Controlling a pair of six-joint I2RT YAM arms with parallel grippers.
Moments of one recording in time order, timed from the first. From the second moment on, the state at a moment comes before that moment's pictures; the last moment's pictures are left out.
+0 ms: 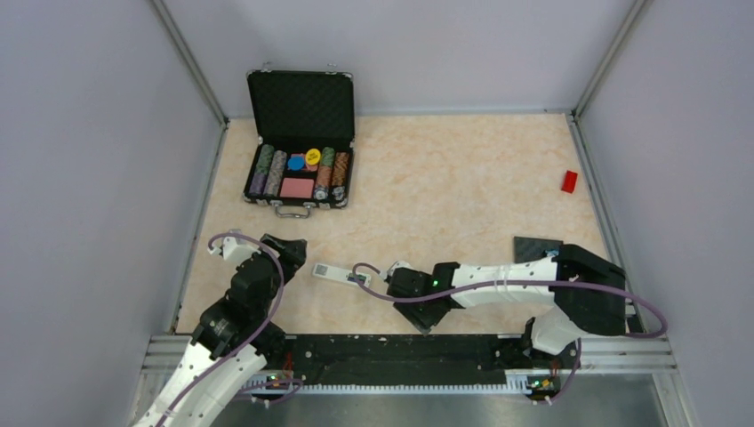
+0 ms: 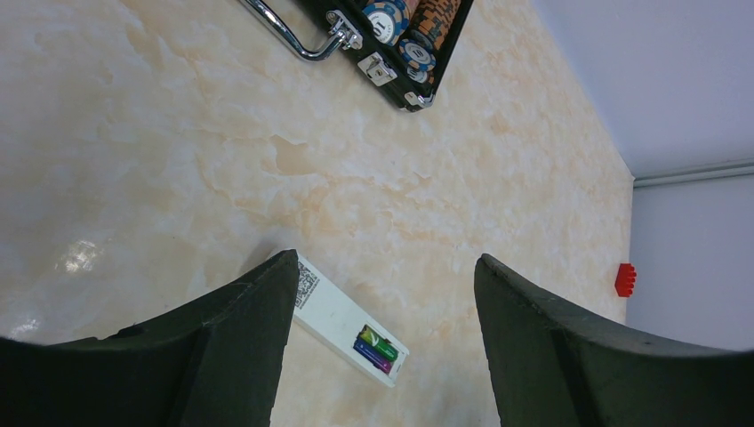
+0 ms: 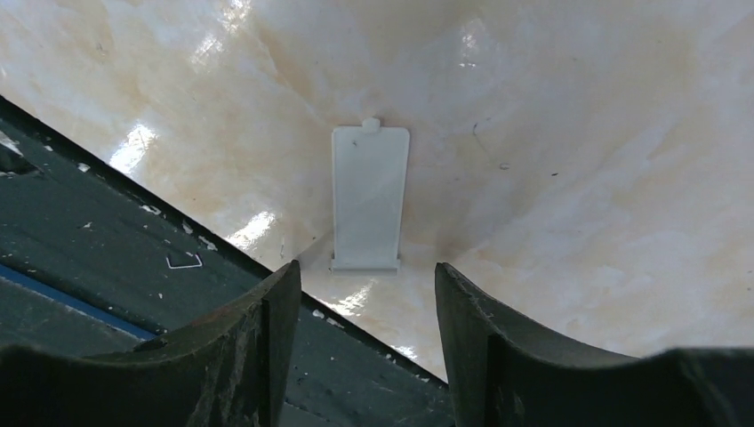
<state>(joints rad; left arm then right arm) -0.55 0.24 0.44 -0.64 -0.48 -1.07 1.27 1.51 0.85 -0.69 0.15 0.42</state>
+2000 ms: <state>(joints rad) -0.55 0.72 0.24 0.01 0.39 -1.06 1.29 1.31 0.75 -0.54 0.33 0.56</state>
